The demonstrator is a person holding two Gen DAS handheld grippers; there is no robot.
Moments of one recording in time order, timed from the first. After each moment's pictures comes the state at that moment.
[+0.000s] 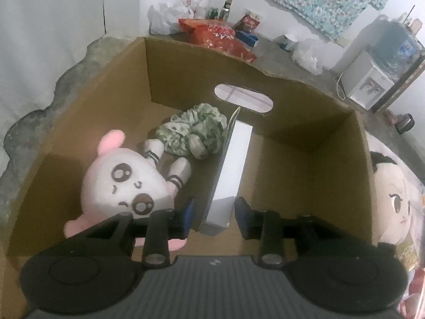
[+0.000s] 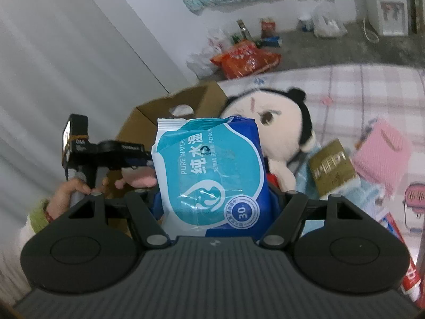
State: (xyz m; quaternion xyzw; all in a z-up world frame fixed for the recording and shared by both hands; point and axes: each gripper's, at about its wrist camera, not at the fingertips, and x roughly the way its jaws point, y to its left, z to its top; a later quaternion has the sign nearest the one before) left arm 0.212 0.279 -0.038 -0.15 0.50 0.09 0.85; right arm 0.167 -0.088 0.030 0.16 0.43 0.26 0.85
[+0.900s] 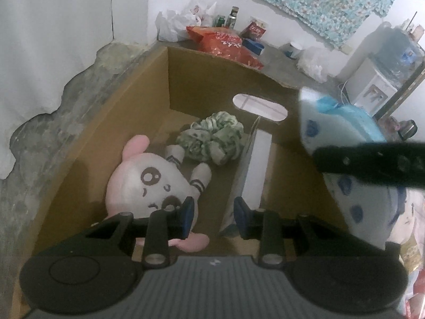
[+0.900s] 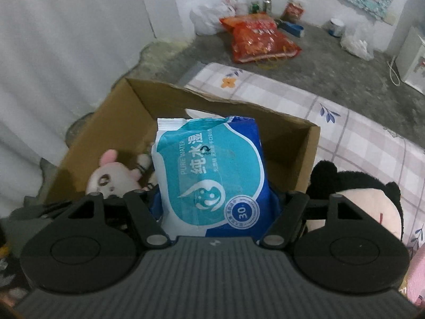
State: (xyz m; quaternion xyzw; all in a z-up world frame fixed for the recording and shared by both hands) left arm 0.205 0.299 -0.034 -0.16 0.49 0.10 0.85; right arm 0.312 0.172 0.026 -0.05 0.50 0.24 0.83
